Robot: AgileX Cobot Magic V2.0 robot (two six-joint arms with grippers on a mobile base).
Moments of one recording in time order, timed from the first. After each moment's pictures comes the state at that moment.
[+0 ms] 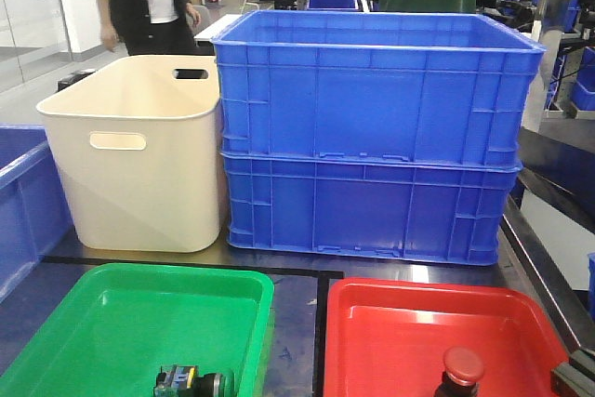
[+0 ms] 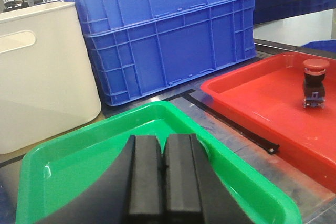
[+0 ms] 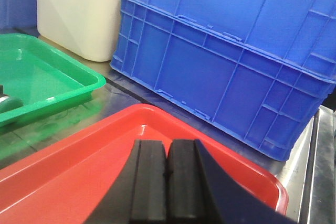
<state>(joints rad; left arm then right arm) -0.05 0.38 -0.34 1.78 -0.48 -1.66 0.04 0.57 -0.41 -1.74 -0.38 1.44</state>
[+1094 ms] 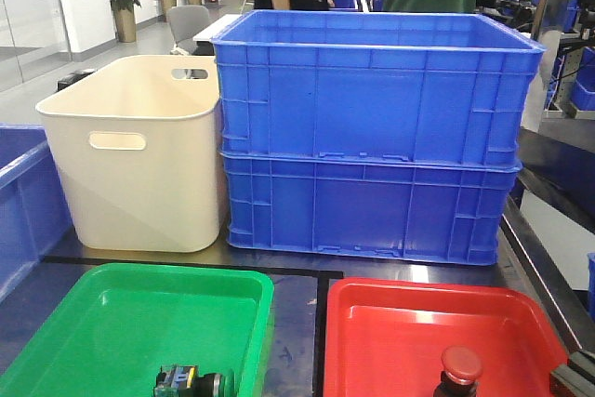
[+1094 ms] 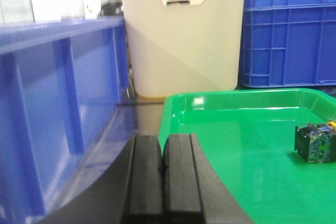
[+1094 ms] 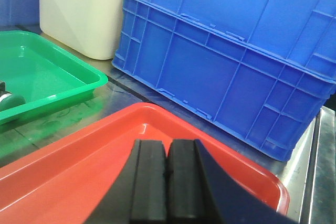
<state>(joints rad) -0.05 0.00 0.03 -0.01 0.00 0.05 0.04 0.57 -0.41 -1.74 -0.39 1.44</state>
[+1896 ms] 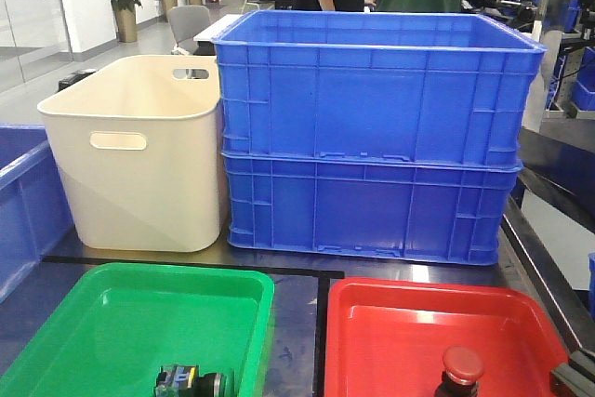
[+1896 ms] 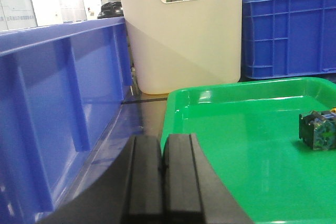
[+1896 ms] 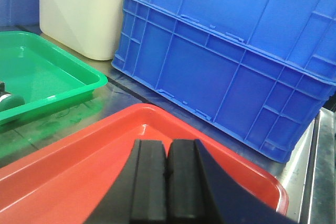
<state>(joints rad) -0.05 -0.01 0.03 0.01 0.02 0.06 0.04 0.57 -0.41 -1.71 -0.38 1.43</state>
